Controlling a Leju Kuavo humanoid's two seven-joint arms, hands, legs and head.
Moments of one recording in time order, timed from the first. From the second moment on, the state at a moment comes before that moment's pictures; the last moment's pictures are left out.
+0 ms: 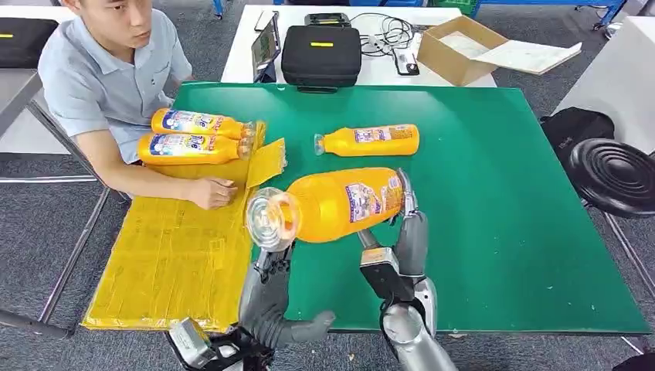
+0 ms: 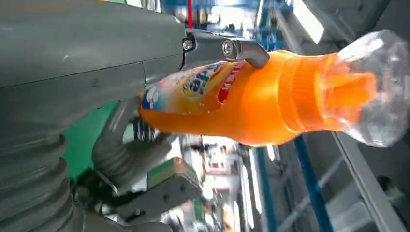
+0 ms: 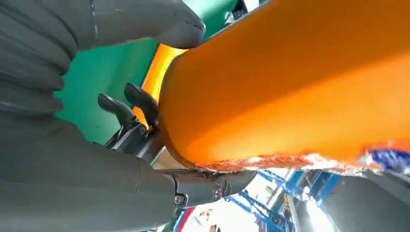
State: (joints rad) left arm -0.01 -0.13 -0.67 -1.58 0.14 0.13 -0.66; right arm -0.18 0.18 0.45 -1.27 0.36 -0.57 -0.69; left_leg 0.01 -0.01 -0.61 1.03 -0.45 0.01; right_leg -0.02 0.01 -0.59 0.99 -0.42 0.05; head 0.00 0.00
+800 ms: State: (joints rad) left arm -0.05 -0.13 -0.71 -1.56 0.17 0.26 -0.66; right arm -0.18 0.17 0.61 -1.27 0.40 -0.56 -0.67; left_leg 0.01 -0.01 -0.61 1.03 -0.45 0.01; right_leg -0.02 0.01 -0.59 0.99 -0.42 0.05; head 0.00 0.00
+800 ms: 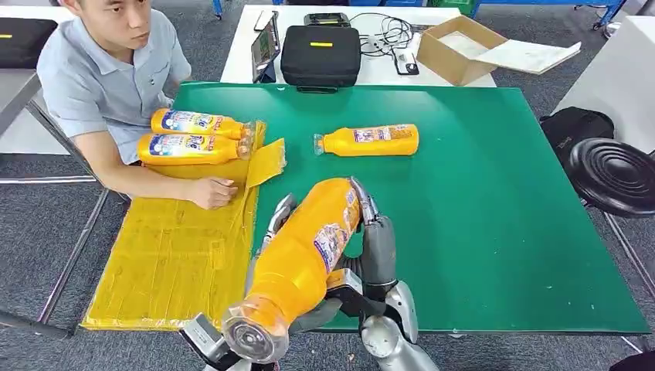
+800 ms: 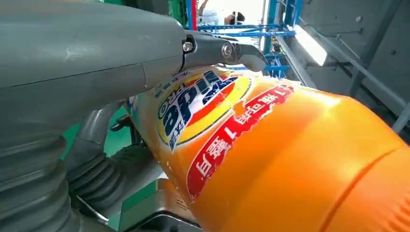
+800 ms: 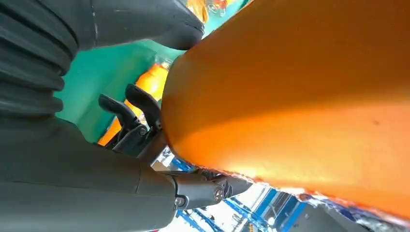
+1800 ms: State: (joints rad) left arm -0.01 -0.14 -0.59 -1.67 0.40 0.22 -0.63; right arm -0.15 0.16 0.71 -1.22 0.37 -0.55 -0.67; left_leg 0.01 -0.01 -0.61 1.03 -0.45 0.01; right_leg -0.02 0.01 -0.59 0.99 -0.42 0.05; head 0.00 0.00
